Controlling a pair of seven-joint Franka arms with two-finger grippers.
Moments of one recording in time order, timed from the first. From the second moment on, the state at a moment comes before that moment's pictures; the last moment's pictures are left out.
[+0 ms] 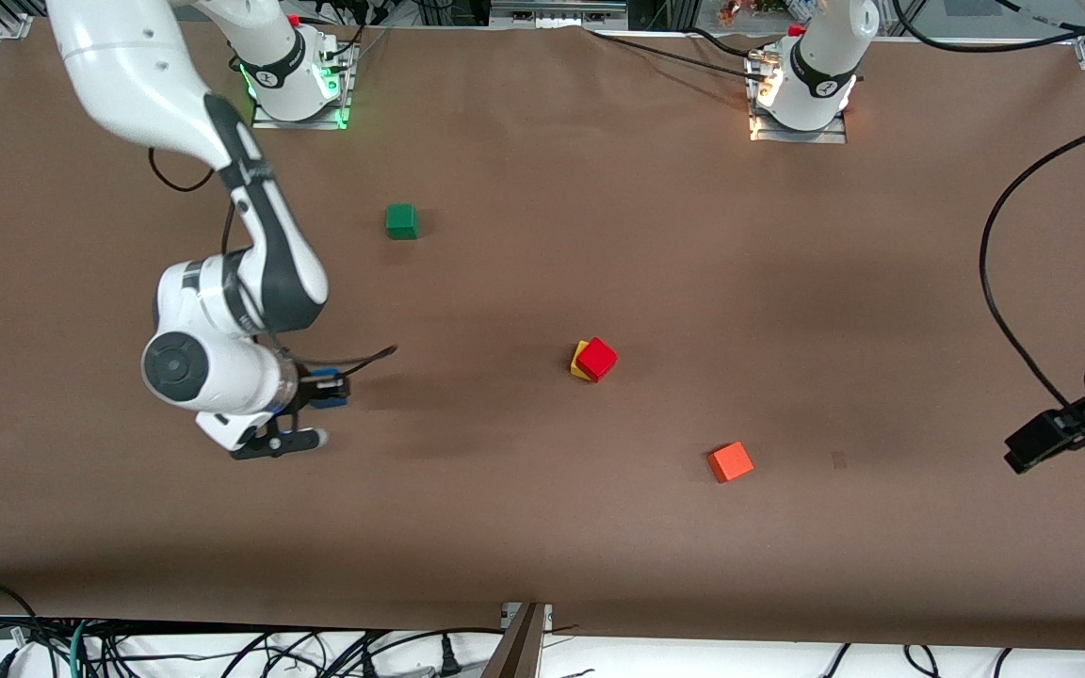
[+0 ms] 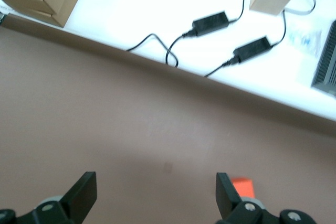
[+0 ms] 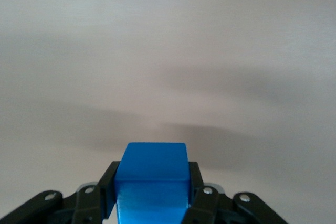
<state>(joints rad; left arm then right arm) 0.10 0.55 -0.20 -0.97 0.20 1.75 -0.37 0.31 0.66 -0.02 -1.40 0.10 1.95 0.11</state>
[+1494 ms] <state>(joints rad) 0.20 0.16 -0.20 -1.52 0.02 1.66 -0.18 0.83 0.87 -0.01 -1.03 0.07 2.08 0.92</state>
